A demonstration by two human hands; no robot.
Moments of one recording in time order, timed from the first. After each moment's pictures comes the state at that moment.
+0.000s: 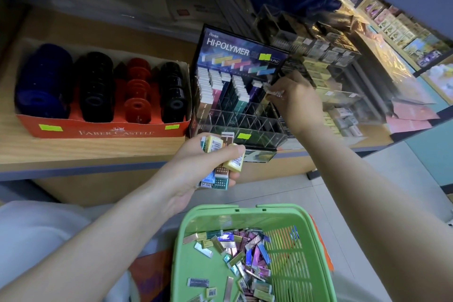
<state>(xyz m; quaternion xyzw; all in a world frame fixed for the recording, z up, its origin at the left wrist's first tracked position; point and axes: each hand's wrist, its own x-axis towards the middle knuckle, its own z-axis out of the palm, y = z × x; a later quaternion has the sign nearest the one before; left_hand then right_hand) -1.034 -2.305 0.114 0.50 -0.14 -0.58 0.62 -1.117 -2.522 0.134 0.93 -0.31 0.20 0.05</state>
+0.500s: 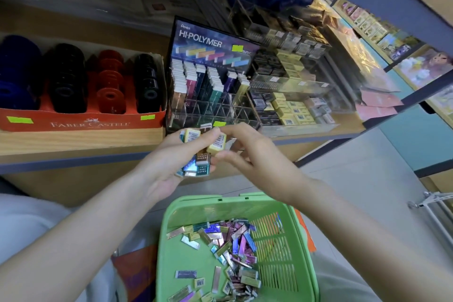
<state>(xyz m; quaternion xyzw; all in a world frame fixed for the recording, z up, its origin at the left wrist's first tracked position) -1.047 -2.310 0.111 0.49 -0.12 -0.59 0.63 -1.174 -2.405 0.145 0.93 -0.24 0.01 -0.26</state>
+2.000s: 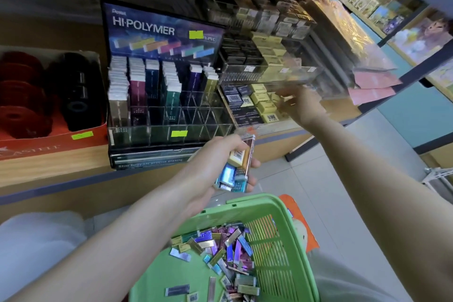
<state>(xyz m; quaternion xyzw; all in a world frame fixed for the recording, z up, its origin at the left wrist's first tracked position) -1.104 -2.391 0.113 0.47 -0.18 -0.67 0.56 -1.224 -2.626 0.111 0.86 -0.49 0.11 -0.13</state>
